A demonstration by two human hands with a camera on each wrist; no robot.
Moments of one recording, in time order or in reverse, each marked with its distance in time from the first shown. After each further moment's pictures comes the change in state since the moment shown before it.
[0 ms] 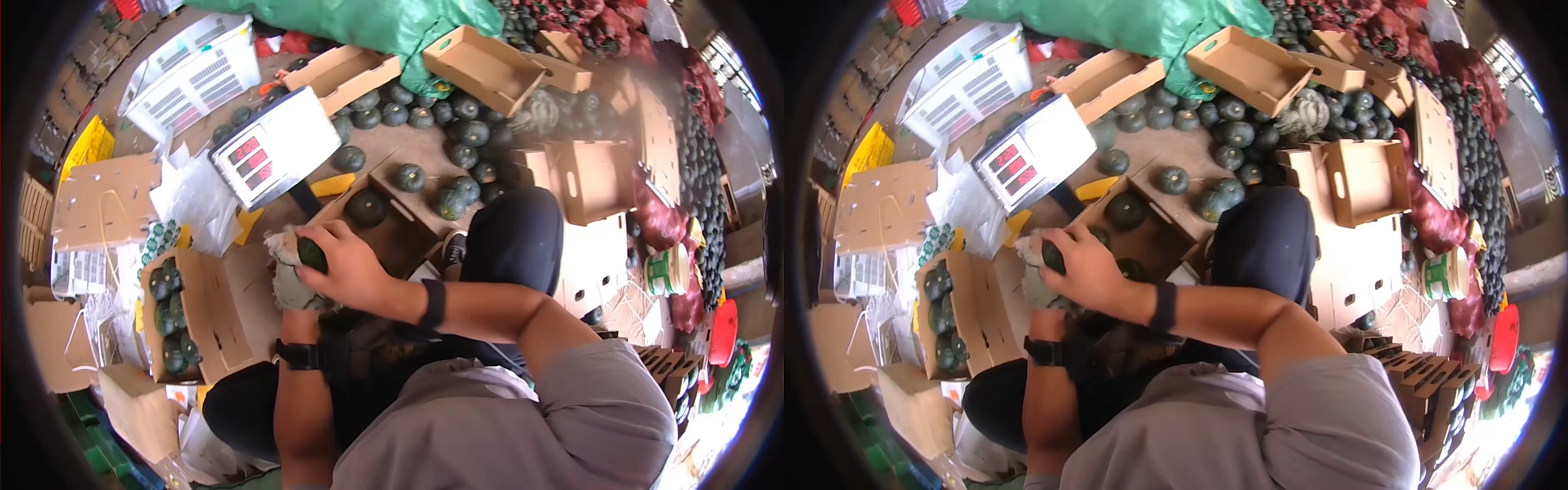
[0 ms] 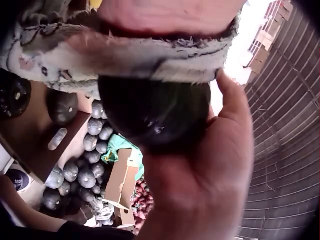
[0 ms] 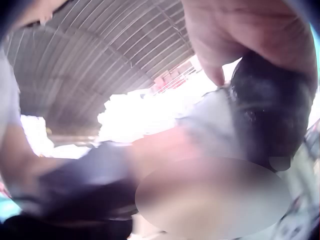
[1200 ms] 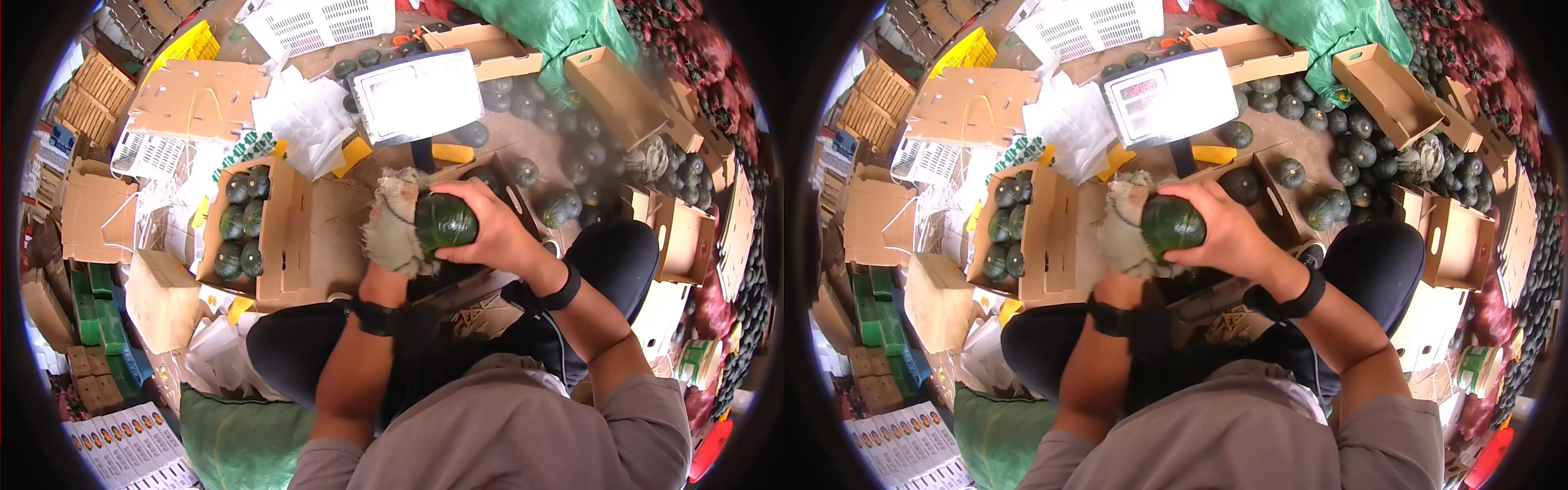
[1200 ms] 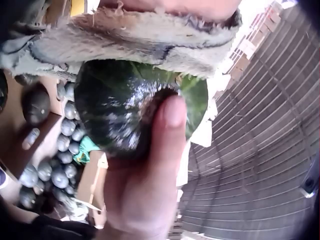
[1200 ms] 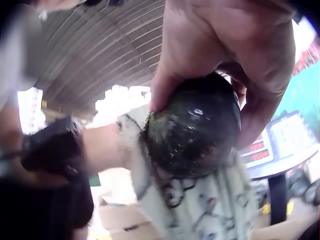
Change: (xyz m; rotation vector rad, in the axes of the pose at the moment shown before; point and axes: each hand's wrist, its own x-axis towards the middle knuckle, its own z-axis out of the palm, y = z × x) left_hand -0.014 0.015 -0.024 -0.872 0.247 -0.396; right_hand 0.019 -0.002 -0.039 0.111 -0.363 -0.222
